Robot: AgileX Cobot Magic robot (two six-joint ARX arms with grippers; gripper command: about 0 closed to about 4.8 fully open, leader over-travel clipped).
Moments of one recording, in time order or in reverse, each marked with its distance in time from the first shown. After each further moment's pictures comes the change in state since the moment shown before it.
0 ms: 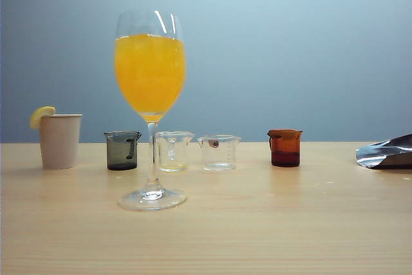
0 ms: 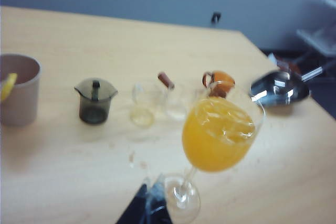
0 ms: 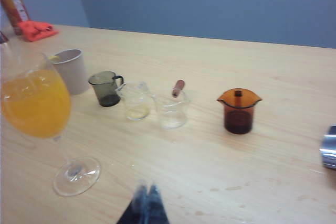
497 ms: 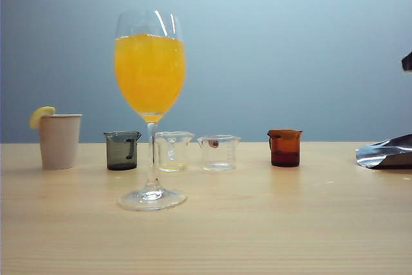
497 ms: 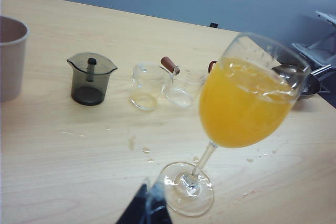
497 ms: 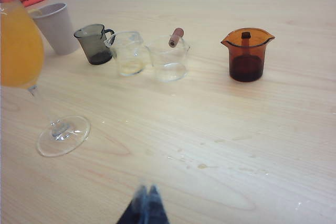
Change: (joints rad) left arm 0.000 -0.189 -0.371 0.238 -0.002 -0.024; right arm 0.000 -0.017 -0.215 0.104 -0.006 0.052
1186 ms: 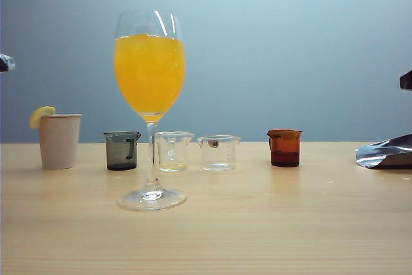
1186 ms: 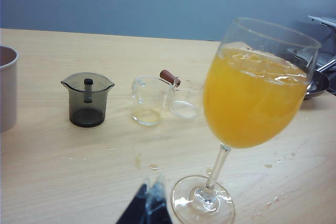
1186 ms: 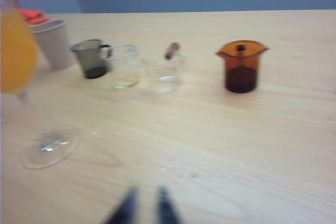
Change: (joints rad) left arm 0.000 0.000 -0.179 0.280 0.006 0.131; right arm 0.000 -0.129 -0.146 0.113 0.039 -0.011
